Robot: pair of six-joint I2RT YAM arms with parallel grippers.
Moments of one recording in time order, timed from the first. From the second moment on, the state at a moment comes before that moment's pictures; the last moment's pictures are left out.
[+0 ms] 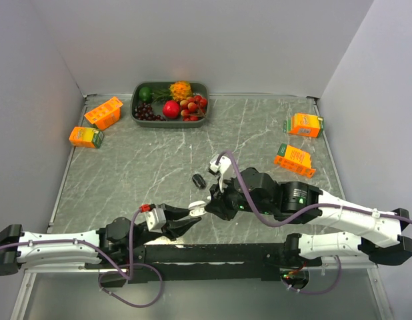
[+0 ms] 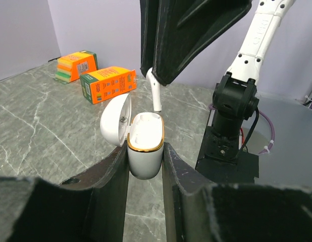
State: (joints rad) left arm -1.40 0.55 0.12 0.69 -0.18 0.00; right arm 1.29 1.01 1.18 -0.71 0.10 0.37
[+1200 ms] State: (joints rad) left arm -1.40 0.56 0.12 0.68 -0.23 -0.02; right arm 1.30 1.07 1.18 -0.74 0.24 0.58
